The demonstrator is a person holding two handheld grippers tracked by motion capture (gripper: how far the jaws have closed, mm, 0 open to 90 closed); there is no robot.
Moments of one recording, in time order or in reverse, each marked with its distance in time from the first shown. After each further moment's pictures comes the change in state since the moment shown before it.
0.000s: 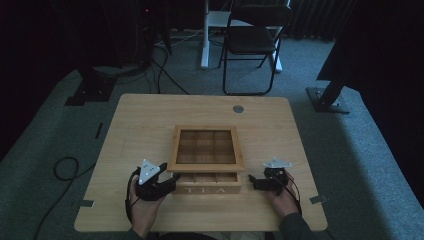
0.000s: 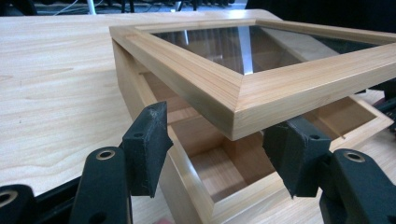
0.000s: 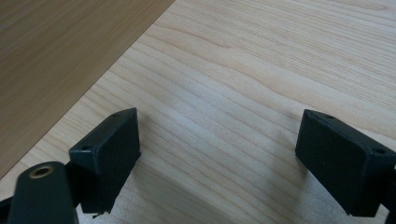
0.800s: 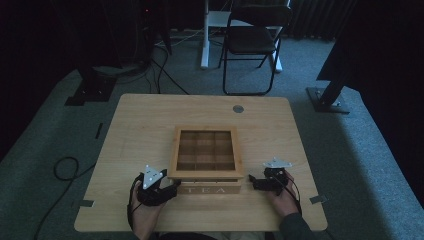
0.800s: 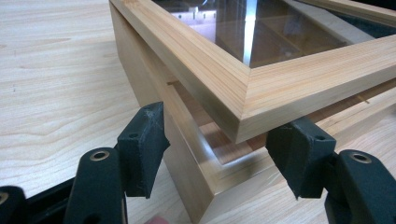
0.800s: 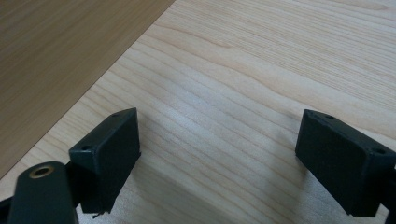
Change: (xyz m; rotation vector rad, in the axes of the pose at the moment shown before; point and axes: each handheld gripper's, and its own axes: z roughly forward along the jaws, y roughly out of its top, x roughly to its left) left arm 0.000 -0.023 0.009 0.064 0.021 0.003; right arm 0.000 0.000 0.000 0.000 0.000 0.000
